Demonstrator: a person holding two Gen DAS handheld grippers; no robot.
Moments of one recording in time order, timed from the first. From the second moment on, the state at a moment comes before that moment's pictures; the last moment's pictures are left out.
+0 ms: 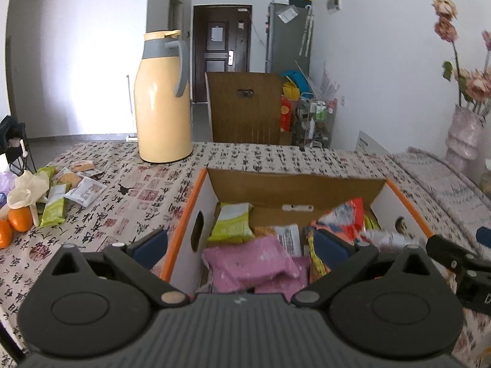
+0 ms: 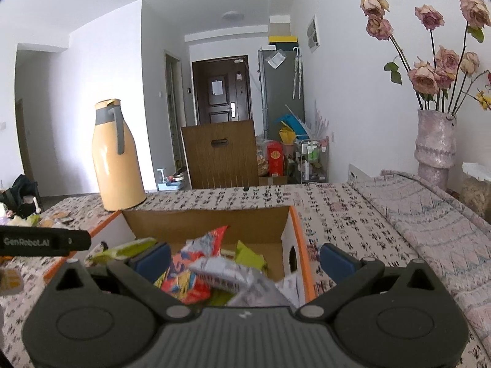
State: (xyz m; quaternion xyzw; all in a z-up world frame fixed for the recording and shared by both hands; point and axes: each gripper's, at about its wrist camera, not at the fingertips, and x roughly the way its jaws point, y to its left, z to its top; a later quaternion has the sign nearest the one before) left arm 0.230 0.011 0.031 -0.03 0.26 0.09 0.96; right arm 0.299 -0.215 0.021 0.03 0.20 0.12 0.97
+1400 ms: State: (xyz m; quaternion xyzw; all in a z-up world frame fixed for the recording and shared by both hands) left arm 0.162 0.016 -0.048 -0.05 0.31 0.05 0.95; right arm 0.260 -0.217 -0.045 -0.04 0.33 0.11 0.94
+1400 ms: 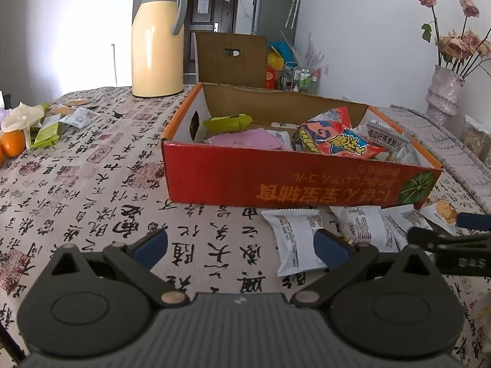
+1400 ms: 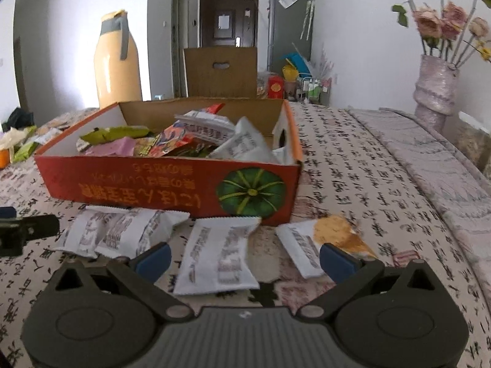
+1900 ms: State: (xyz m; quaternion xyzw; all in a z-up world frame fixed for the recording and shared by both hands) left arm 0.164 0.018 -0.049 -0.06 0.31 0.04 0.95; right arm 0.277 -0.201 -0.060 -0.03 0.35 0.13 0.93
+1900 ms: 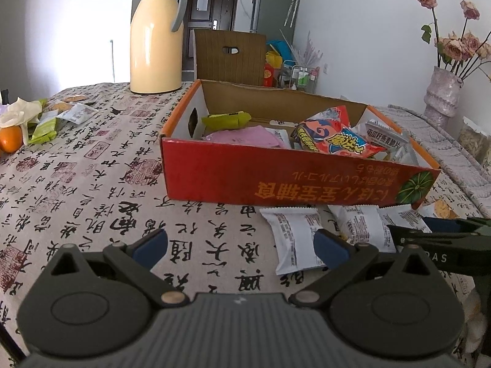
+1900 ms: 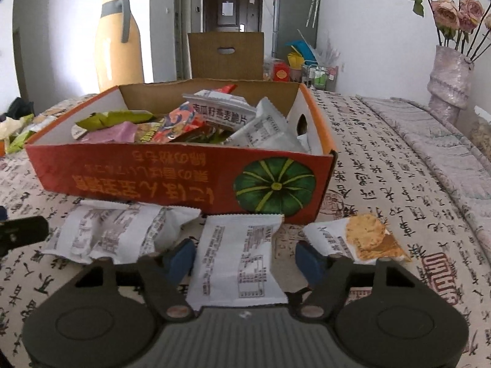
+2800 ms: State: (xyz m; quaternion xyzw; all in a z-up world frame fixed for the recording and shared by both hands) left arm 0.170 0.011 -0.038 -0.05 0.34 0.05 0.94; right arm 0.241 -0.214 -0.046 0.00 0.24 0.12 0.96
